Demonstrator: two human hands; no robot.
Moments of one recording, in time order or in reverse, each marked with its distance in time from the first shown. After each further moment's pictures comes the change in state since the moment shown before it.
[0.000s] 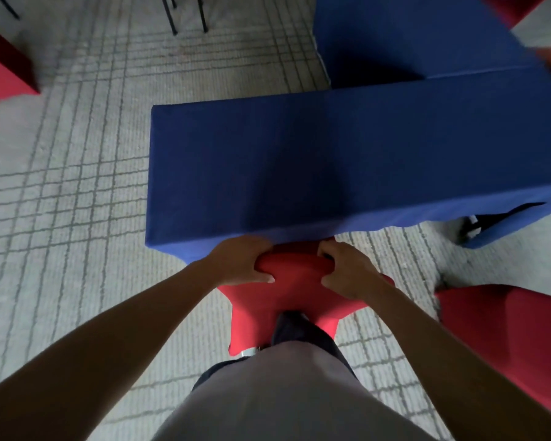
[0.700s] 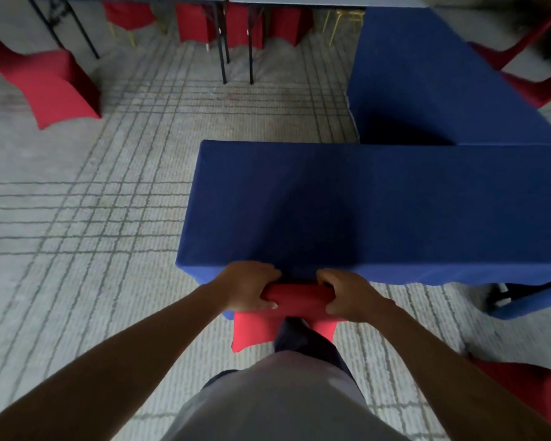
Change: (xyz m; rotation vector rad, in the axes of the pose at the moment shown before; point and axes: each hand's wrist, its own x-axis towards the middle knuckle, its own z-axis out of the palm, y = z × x) left_hand -0.038 -0.035 -0.016 0.122 0.117 0.013; right_hand 0.050 -0.042 0.007 -0.110 -0.092 -0.307
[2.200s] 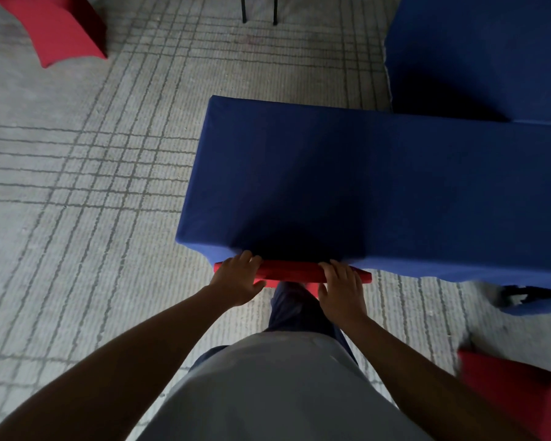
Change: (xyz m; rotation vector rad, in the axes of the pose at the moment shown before) left_hand 0.032 -0.052 0.094 -0.117 -0.004 -0.431; right_hand 0.063 0.051 0.100 -0.070 0.166 0.319
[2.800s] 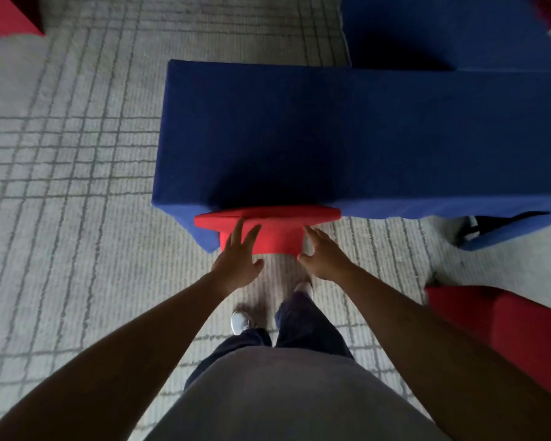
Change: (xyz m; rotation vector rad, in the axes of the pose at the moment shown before) left_hand -0.076 0.060 0.048 -0.316 0.008 -0.047; right_hand -0.079 0.002 -0.020 0.175 -0.275 0.094
